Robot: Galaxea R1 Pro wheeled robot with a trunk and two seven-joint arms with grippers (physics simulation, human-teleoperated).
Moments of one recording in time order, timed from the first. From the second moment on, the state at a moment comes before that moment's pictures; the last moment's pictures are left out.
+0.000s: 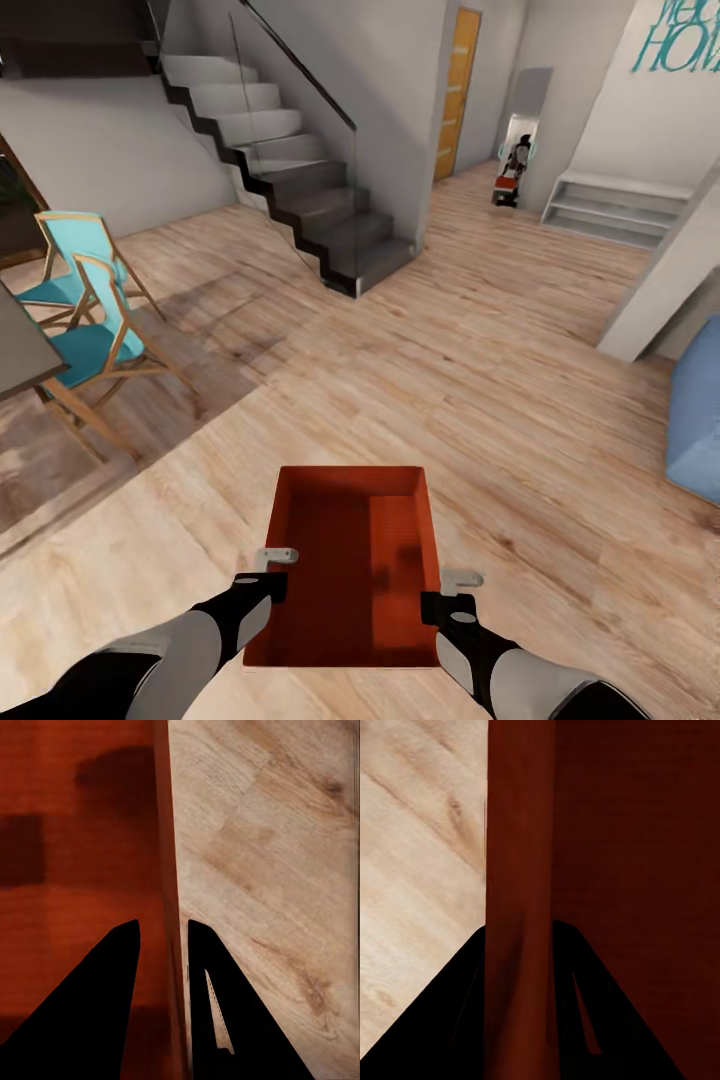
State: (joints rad) left arm -0.80 -0.10 0.00 -0.01 0.00 0.04 0.20; right arm -0.71 0.14 0.45 -0.04 -0.45 -0.12 -0.25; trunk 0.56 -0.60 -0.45
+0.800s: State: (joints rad) left arm -0.80 -0.10 0.00 -0.01 0.00 0.04 0.20; right arm -0.71 0.14 0.45 -0.04 -0.45 -0.12 -0.25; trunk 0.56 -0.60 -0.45
